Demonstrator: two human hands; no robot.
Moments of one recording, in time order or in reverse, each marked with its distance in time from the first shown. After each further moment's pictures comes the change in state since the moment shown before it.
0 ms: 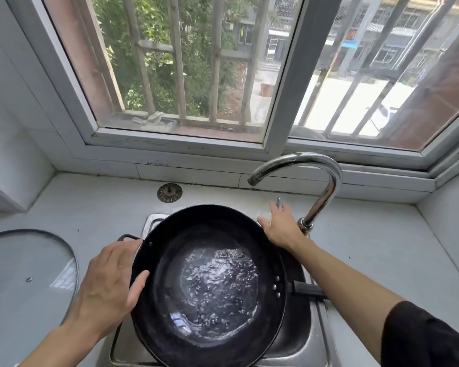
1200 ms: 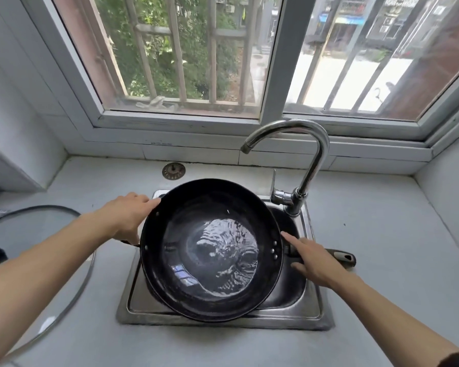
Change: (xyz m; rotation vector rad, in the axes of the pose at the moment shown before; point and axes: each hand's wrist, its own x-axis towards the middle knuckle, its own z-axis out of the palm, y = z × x) left_hand 0.079 -0.004 -0.030 0.479 -0.721 0.131; right_hand -0.127 0.111 0.028 -0.187 -0.165 -0.278
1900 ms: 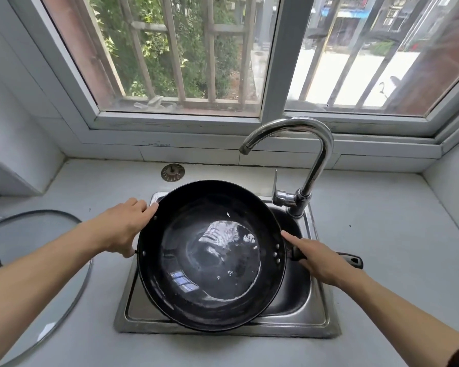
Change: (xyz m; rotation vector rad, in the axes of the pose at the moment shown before) left_hand 0.009 -0.008 0.023 0.060 0.087 0.093; right_hand 0.017 0.016 -0.002 0.070 -0.052 -0.071
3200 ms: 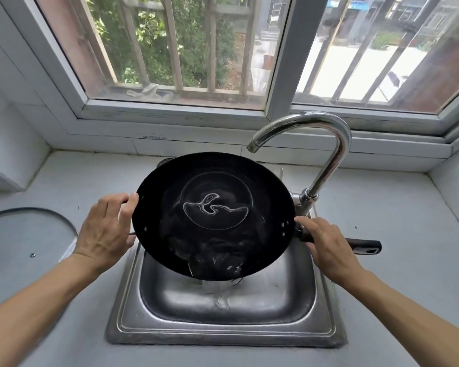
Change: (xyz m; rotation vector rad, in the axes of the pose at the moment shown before) left_hand 0.003 0.001 0.059 -0.117 0.764 -0.161; right_hand 0.012 -0.006 -0.012 -0.108 0.521 -0.176
